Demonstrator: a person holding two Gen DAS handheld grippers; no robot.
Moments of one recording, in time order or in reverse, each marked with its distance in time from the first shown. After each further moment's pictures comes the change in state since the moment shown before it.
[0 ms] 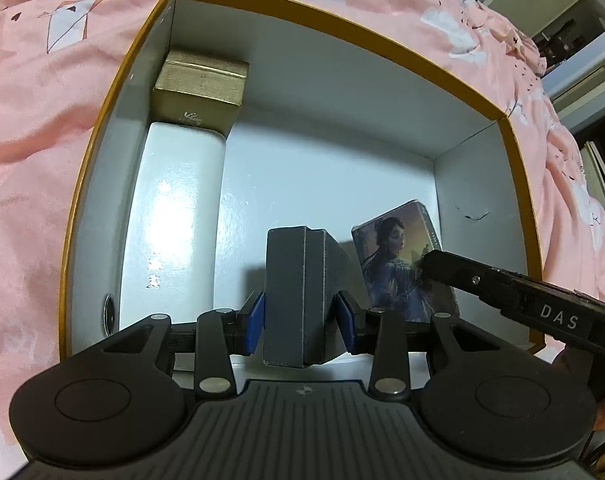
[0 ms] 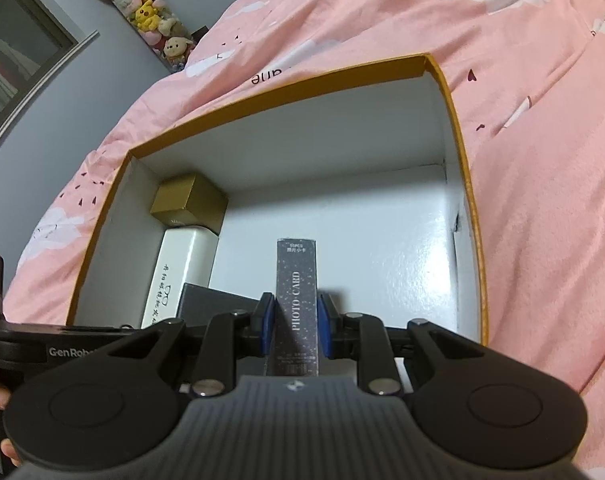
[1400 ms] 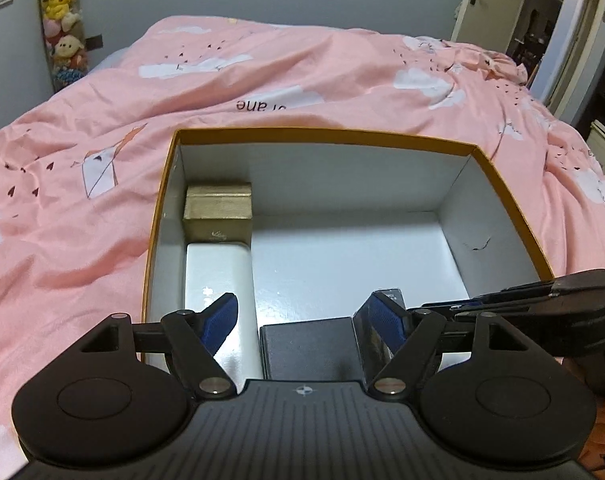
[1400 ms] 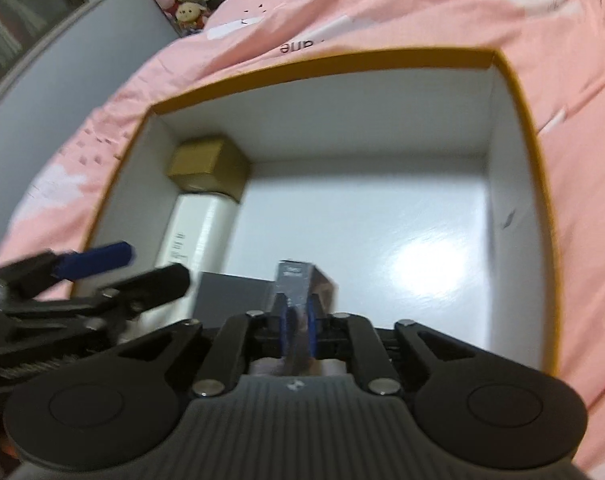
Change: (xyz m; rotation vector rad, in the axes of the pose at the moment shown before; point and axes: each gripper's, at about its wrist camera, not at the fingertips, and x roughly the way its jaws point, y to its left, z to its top) left arm -0.038 -0.036 -0.013 0.246 -0.315 0.180; right arm 0.017 0.039 -0.004 -0.112 0.071 -0.054
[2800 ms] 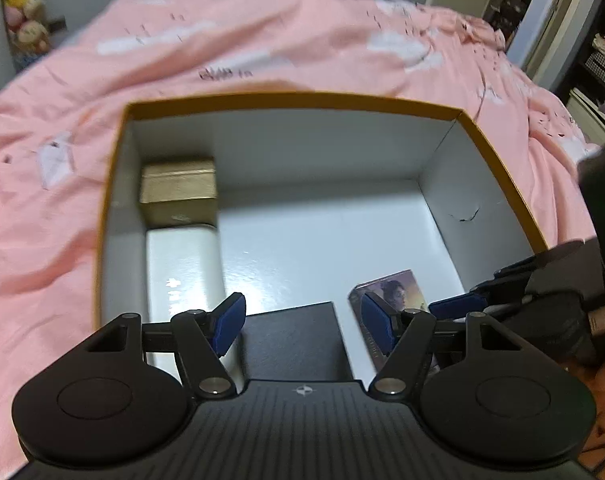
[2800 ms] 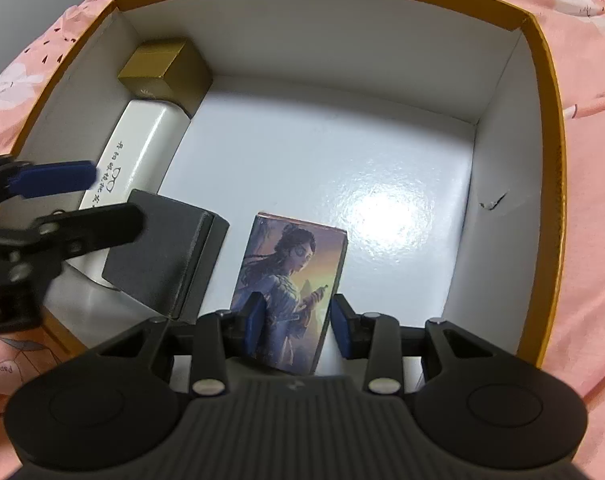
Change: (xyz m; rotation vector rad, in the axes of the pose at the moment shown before) left arm 0.031 -0.005 0.012 0.051 0.121 -0.101; right arm 0.034 -0.010 0.001 -0.161 0.231 -0.111
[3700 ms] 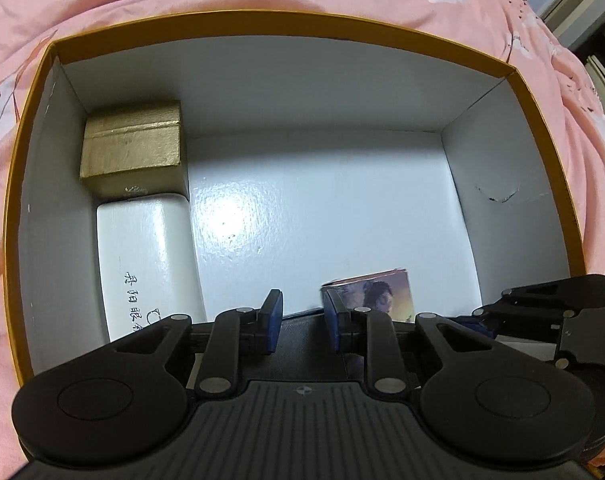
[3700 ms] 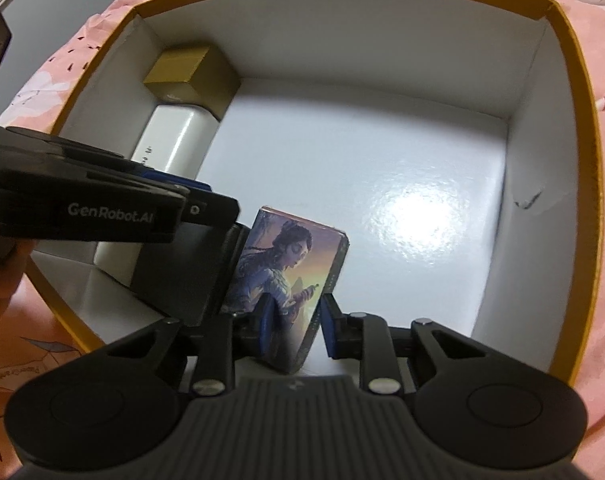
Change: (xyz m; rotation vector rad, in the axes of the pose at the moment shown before) left arm 0.058 0.007 0.024 -0.053 0.267 -0.036; right arm 0.003 -0.001 0.001 0.002 -0.004 0.117
